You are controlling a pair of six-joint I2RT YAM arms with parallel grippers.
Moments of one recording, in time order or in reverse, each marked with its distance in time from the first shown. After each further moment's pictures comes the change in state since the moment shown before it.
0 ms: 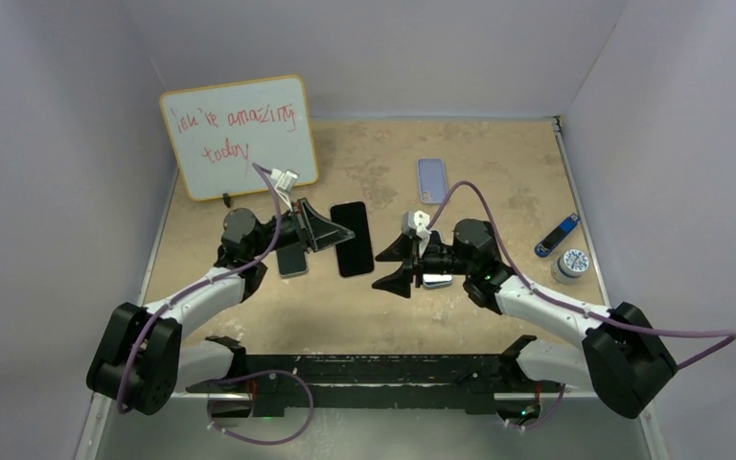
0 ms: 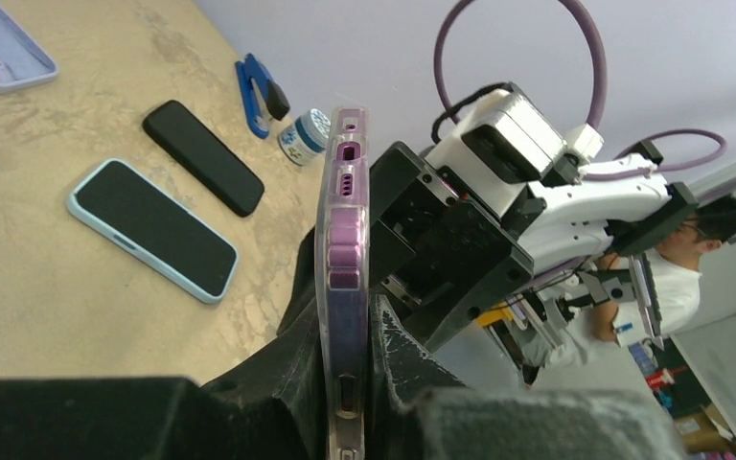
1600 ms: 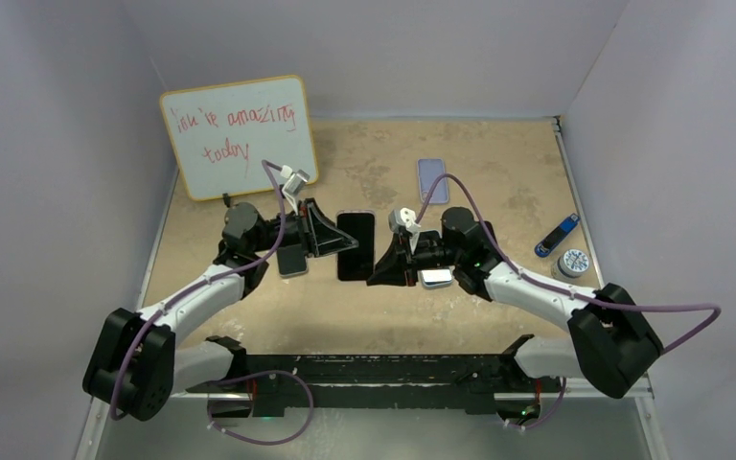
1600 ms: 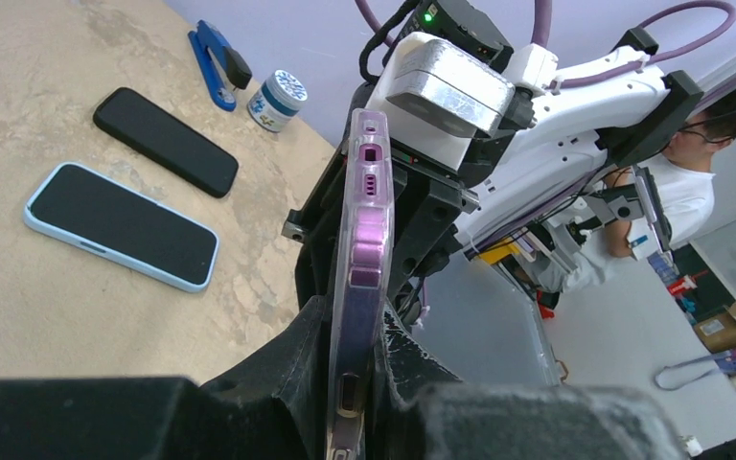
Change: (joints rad) left arm -0.045 -0.037 0.061 -0.095 0.116 0.118; right arm 0.014 0.122 0.114 -0.072 -0.188 -0.009
